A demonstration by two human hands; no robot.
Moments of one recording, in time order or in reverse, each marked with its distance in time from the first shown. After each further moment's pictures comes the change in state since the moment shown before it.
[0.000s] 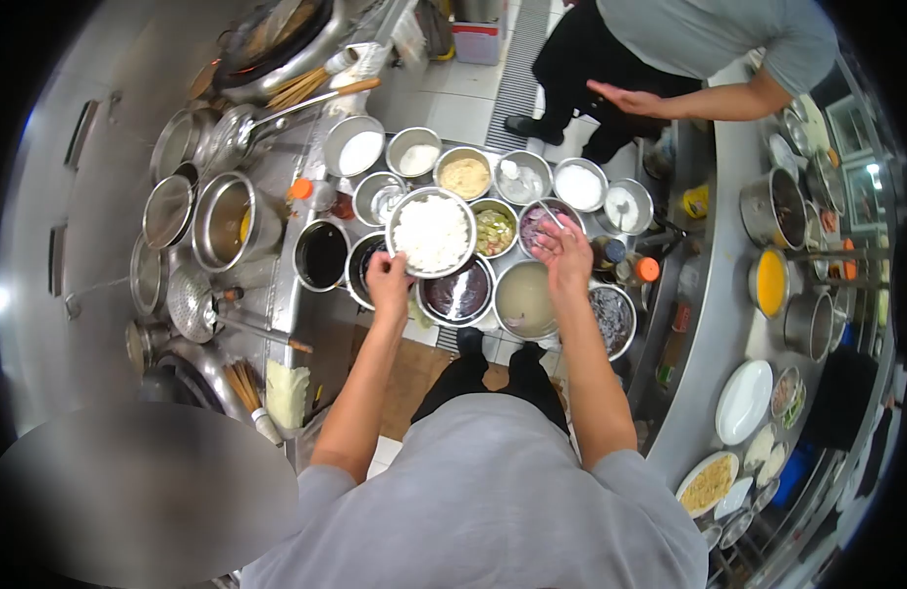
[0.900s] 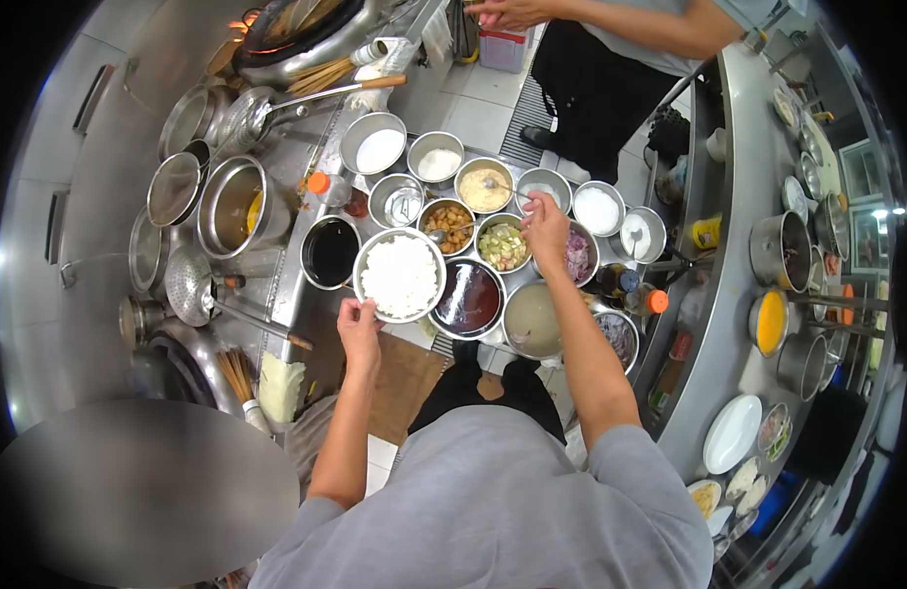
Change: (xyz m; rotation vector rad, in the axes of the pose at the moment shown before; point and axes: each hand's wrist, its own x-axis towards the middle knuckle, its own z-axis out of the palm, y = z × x) left_hand -0.039 0.010 -0.083 -0.083 0.140 -0.025; right_hand 0.072 0.033 0.070 -0.962 -0.173 -0.347
